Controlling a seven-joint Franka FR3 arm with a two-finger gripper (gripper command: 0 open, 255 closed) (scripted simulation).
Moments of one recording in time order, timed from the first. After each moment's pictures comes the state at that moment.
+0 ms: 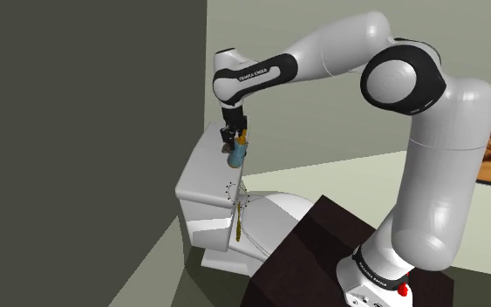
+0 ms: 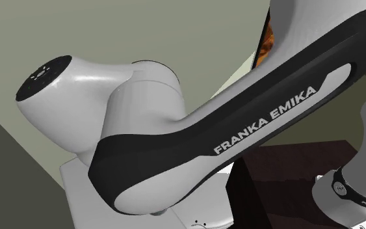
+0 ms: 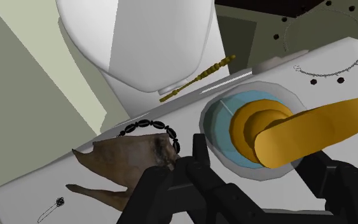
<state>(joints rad) -0.01 0.39 0.02 -1.74 -0.10 1.90 -0.11</state>
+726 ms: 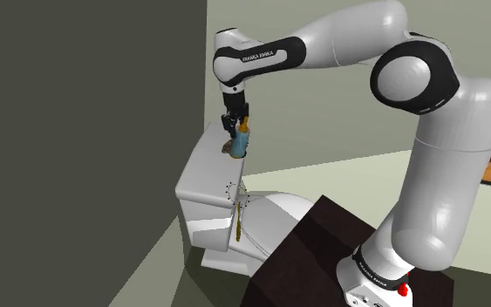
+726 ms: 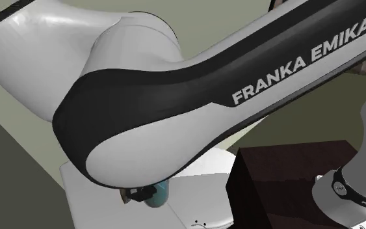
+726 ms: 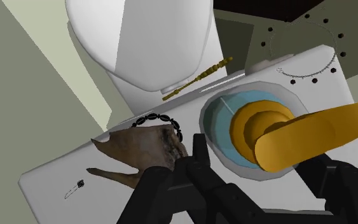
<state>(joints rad) -0.01 0.34 0.02 -1.66 -0.10 1.78 -0.12</state>
